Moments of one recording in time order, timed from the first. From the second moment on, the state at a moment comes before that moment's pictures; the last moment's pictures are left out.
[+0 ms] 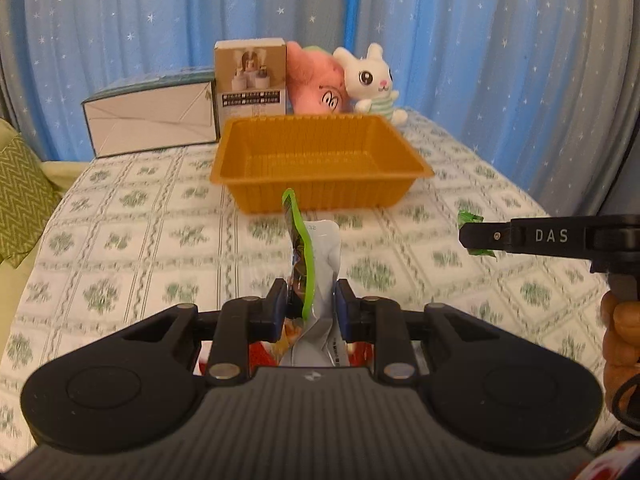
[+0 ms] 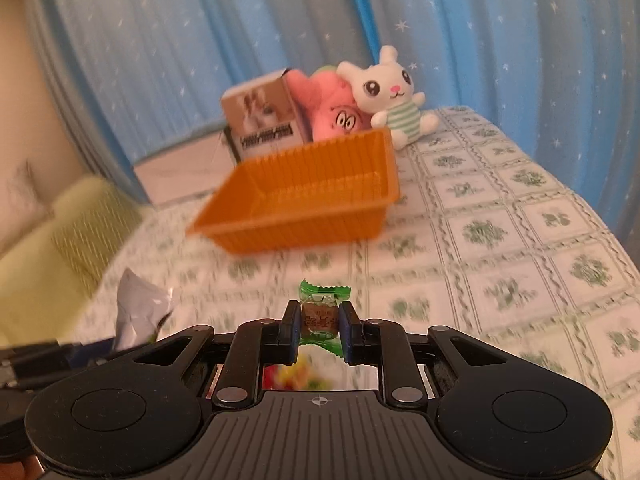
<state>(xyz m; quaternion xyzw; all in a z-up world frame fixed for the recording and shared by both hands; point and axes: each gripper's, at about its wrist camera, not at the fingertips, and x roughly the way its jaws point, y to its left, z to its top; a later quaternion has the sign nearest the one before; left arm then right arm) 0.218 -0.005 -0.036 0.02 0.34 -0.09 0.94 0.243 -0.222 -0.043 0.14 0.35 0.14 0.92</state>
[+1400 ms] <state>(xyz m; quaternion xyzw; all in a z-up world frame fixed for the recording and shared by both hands) 0.429 0.022 -0.050 -0.03 0.29 -0.09 0.95 0.423 -0.191 -0.062 0.10 0.31 0.12 0.94</state>
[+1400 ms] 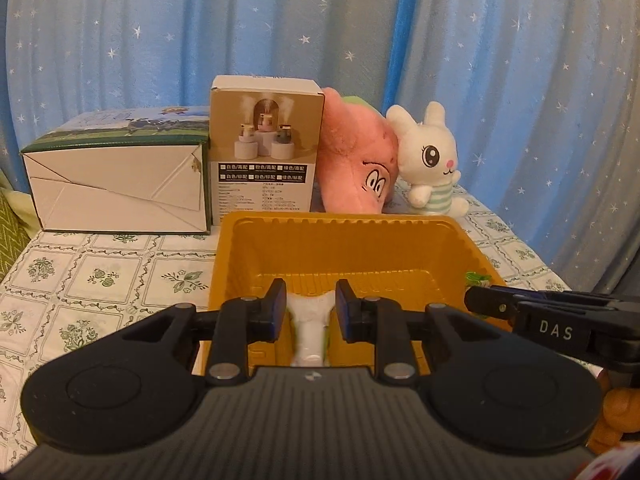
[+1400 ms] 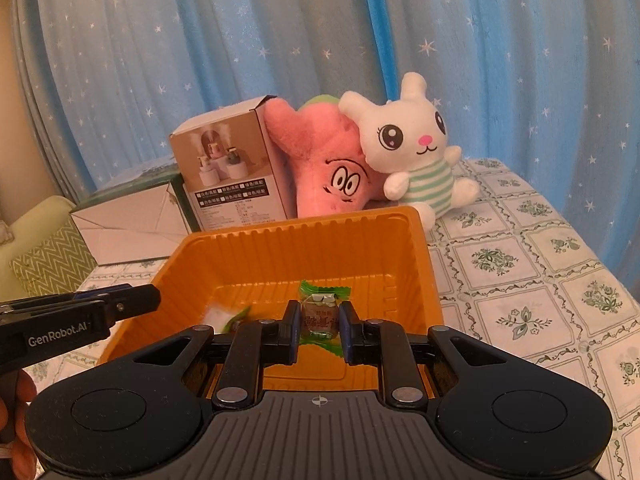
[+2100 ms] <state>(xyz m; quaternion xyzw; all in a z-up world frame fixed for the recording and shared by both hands) 0.401 0.025 -0.036 -0.02 0.28 -0.10 0.95 0.404 -0.214 -0.041 0.15 0.25 0.10 0.95</state>
